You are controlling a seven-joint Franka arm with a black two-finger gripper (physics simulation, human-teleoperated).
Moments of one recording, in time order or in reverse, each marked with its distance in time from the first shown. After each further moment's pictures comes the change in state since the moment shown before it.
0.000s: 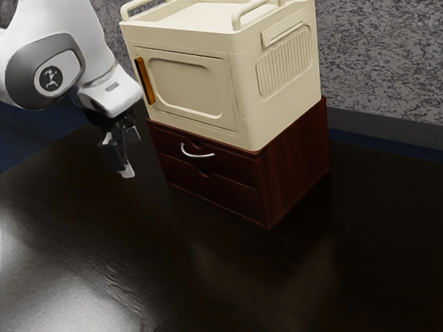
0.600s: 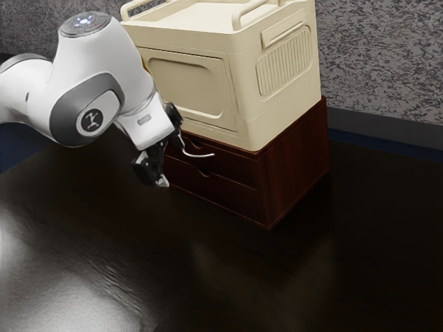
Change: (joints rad) arm -0.086 0.014 0.009 -0.132 0.044 0.277 0.213
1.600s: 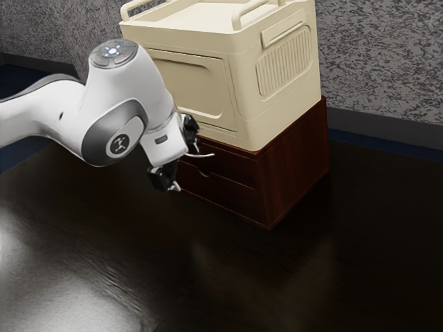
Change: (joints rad) arm -0.014 0.083 0.040 -0.039 0.045 0.166 0.107
